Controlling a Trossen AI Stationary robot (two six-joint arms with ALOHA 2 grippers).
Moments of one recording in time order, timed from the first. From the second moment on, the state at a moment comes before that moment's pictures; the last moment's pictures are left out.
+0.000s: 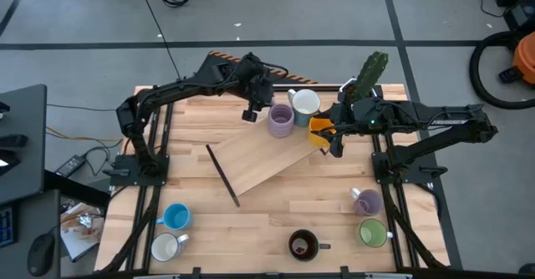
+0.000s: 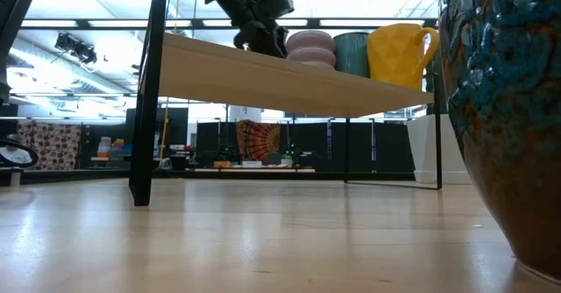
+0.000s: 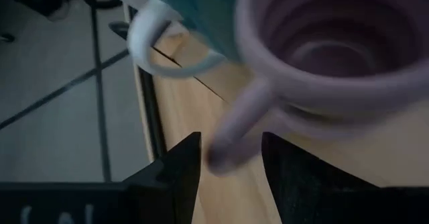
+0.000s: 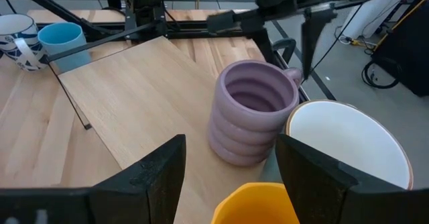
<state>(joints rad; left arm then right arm) 0.43 1.79 1.68 -0.68 0.14 0.82 0.04 1.01 1.11 -0.60 0.29 0.03</state>
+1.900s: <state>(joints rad) 0.26 1.65 1.68 -1.08 -0.07 0.42 0.04 1.01 1.11 -0.60 0.29 0.02</state>
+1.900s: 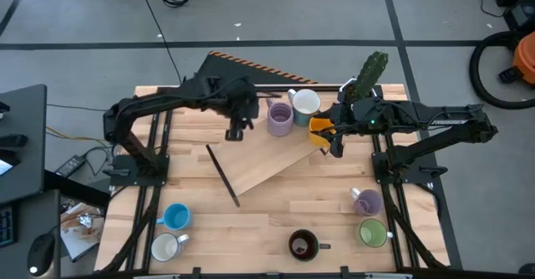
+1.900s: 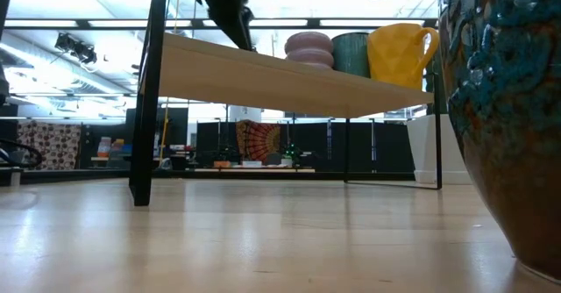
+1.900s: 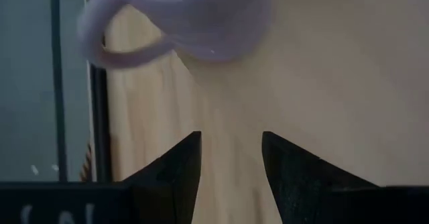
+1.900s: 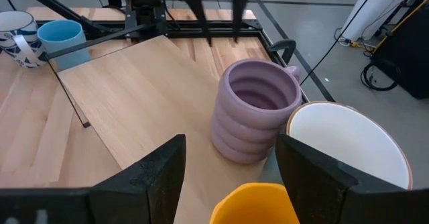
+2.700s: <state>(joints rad) -0.53 1.25 1.42 -1.21 -0.20 -0.74 0.04 1.01 1.11 -0.60 0.29 0.03</state>
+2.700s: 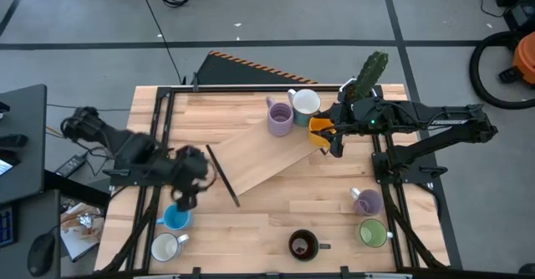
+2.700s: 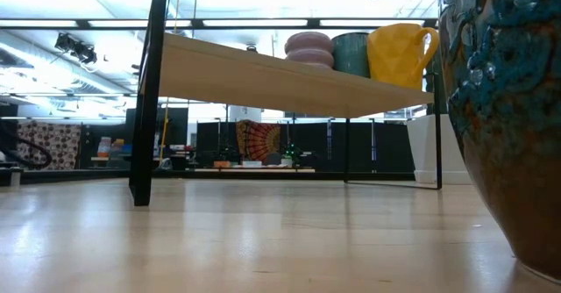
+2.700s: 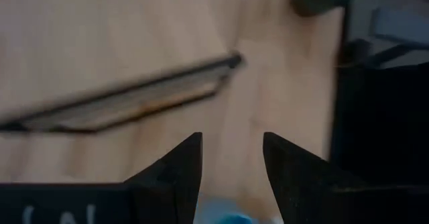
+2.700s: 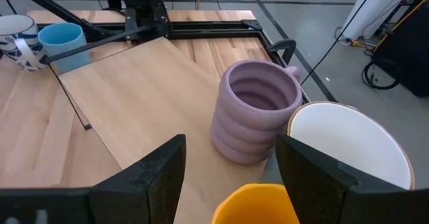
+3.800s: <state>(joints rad) -0.91 1.41 1.18 -1.03 -0.05 -1.54 0.03 1.01 1.11 -0.54 0.29 -0.05</state>
